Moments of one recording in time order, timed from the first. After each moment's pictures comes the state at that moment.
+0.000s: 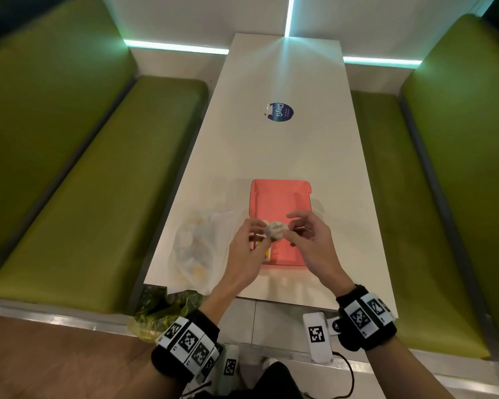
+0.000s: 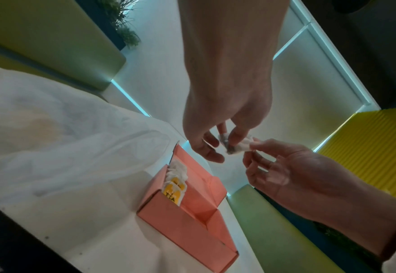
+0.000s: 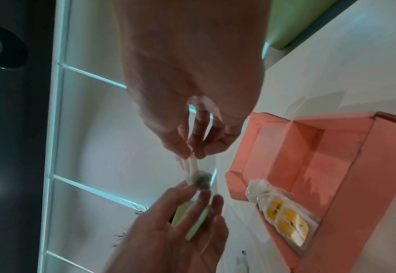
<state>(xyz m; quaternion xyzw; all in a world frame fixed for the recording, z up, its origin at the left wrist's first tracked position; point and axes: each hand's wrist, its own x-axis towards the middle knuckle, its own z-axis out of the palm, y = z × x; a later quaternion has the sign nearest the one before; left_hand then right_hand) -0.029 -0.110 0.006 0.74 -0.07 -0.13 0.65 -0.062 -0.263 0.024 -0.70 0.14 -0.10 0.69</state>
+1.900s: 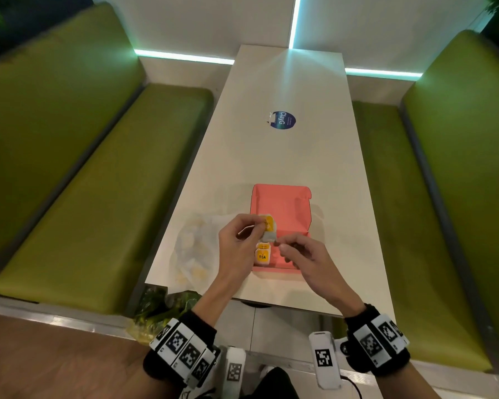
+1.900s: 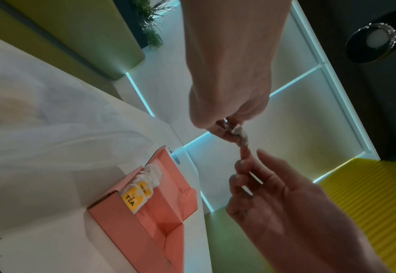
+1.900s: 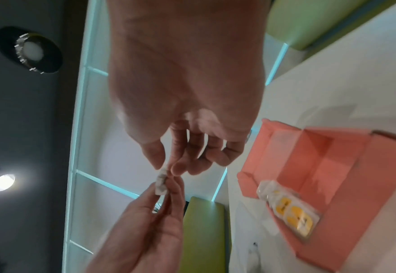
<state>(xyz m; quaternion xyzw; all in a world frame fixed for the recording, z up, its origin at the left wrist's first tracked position) -0.034 -0.109 0.043 0.65 -0.04 -0.03 0.75 -0.096 -0.258 0.044 -0.75 0.06 0.00 0.66</state>
